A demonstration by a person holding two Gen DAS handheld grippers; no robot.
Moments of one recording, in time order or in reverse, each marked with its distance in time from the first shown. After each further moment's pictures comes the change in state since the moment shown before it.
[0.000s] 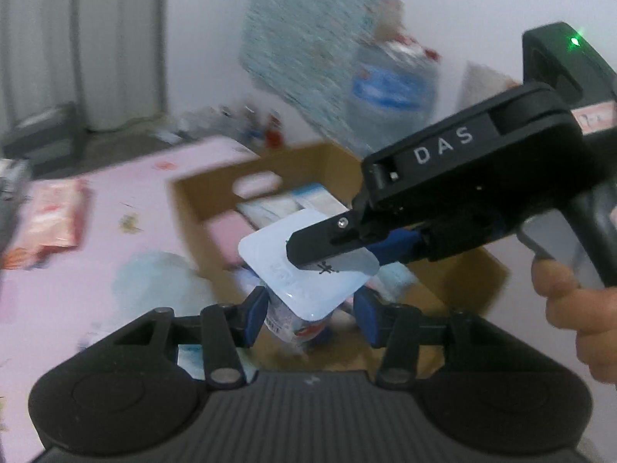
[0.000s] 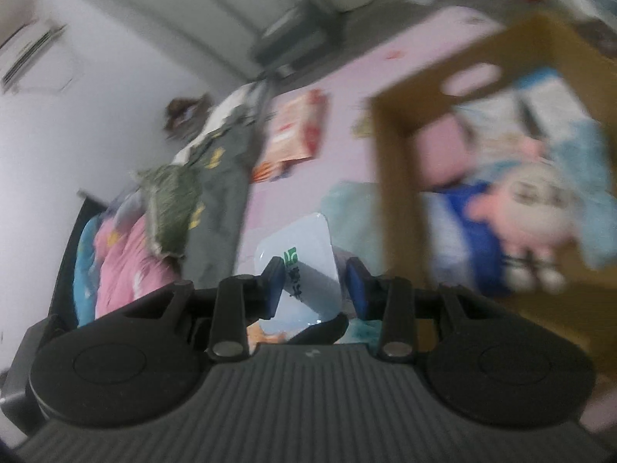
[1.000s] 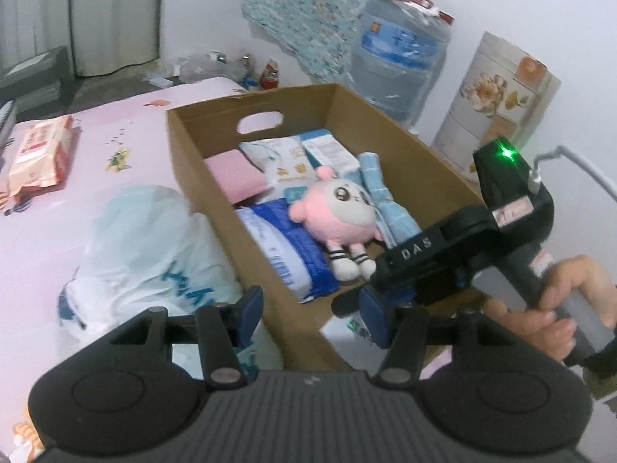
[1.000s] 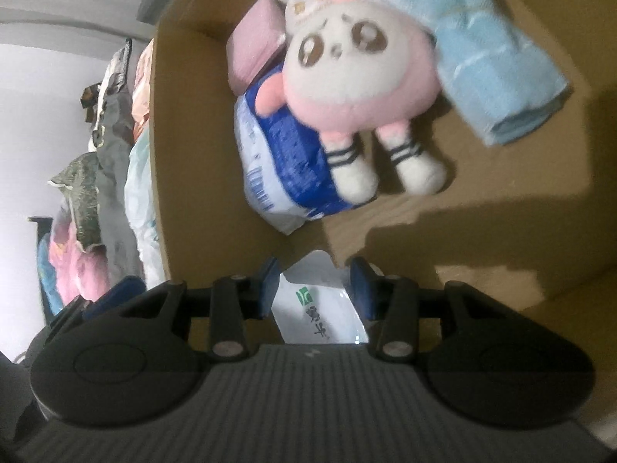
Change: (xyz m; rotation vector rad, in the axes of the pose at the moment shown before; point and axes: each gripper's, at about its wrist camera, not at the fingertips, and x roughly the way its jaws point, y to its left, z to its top) left arm 0.018 0.041 -0.021 -0.083 0.118 -0.034; right arm 0.093 -0.125 -0.035 0.261 0.271 -0.100
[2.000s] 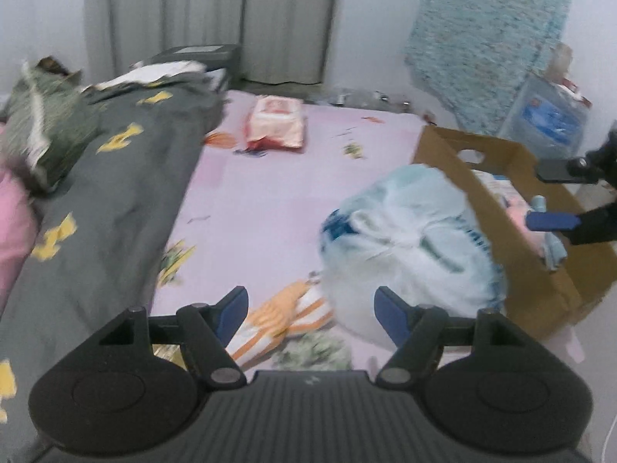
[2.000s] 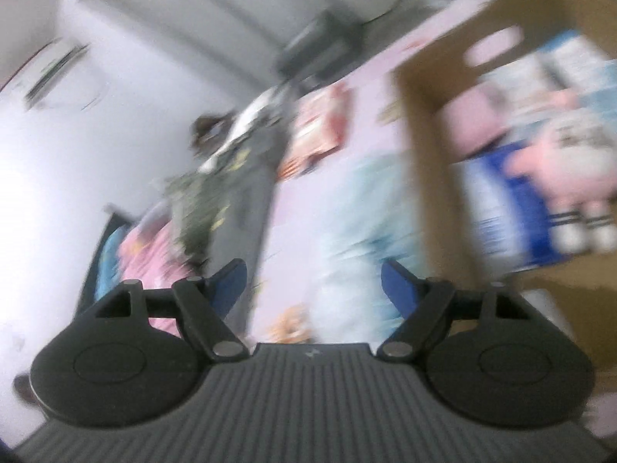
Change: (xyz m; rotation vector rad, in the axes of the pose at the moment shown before) left arm -0.135 0.148 -0.130 -0.288 -0.150 0.364; right arm -0.014 0.154 -0.069 -0.347 -0.247 0.292
